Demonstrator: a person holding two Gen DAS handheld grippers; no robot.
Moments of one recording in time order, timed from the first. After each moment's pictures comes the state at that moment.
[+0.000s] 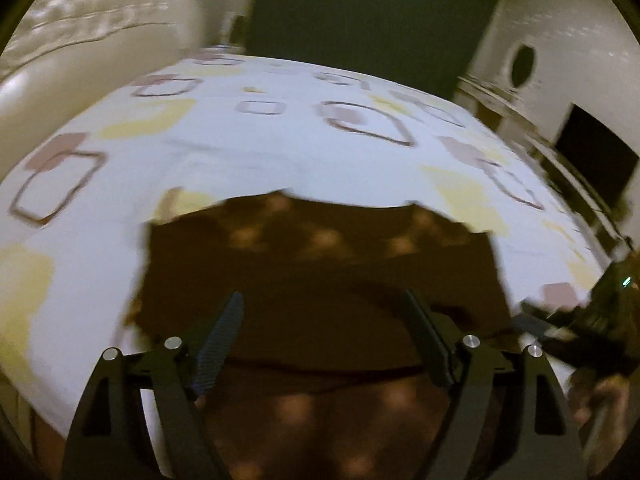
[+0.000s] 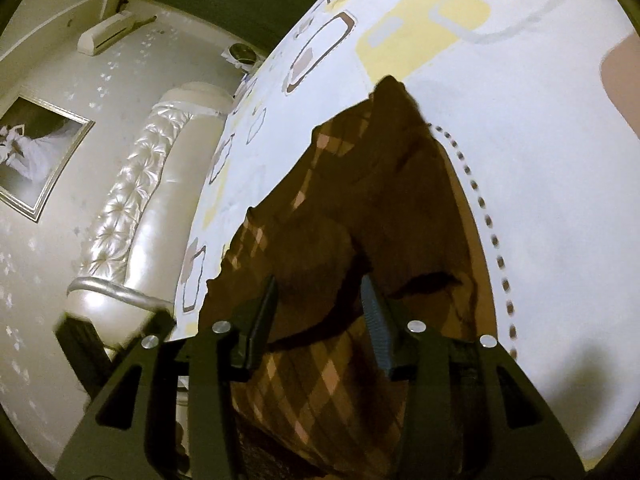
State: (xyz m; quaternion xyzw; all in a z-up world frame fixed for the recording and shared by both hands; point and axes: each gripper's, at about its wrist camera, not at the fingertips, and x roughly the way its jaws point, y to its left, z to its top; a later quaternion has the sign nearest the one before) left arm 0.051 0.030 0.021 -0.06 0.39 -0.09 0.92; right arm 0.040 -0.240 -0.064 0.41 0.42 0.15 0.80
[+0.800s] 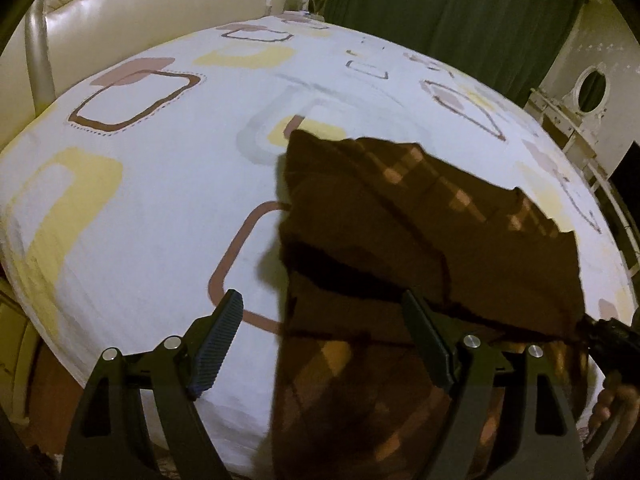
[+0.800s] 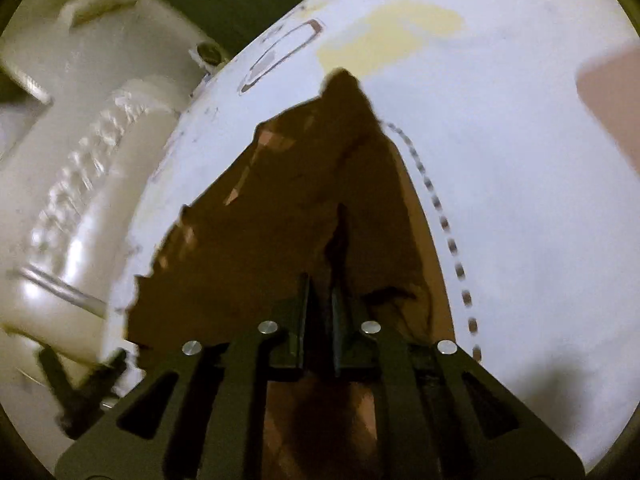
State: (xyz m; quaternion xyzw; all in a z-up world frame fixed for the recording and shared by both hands) left arm 0.044 0.111 -0.037 -0.11 0.44 0.01 0.89; right arm 0.026 -0.240 -0.091 0.36 0.42 0.07 0.83
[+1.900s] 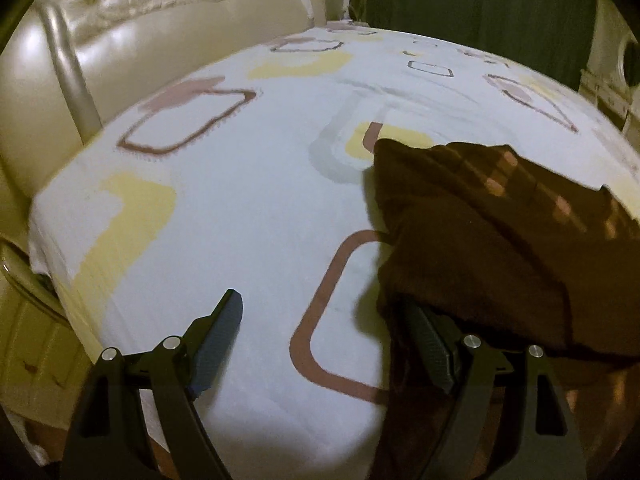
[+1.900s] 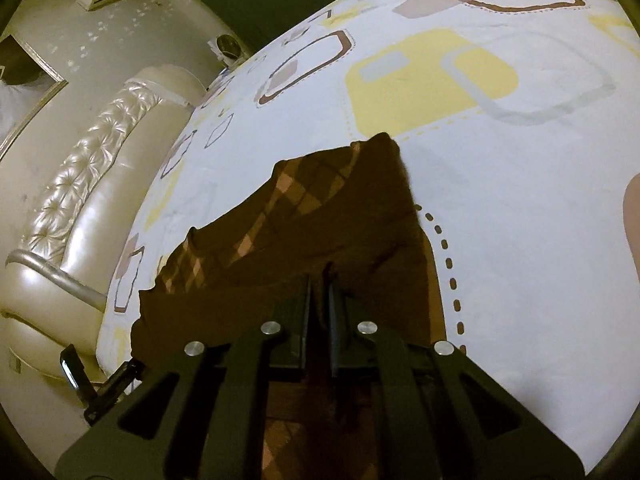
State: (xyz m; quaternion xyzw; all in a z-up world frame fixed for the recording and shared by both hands) left arm 0.074 0.129 -0.059 -0.01 0.42 0.13 0.90; right arm 0.077 -0.244 -0.061 0.30 0.43 0.09 0.85
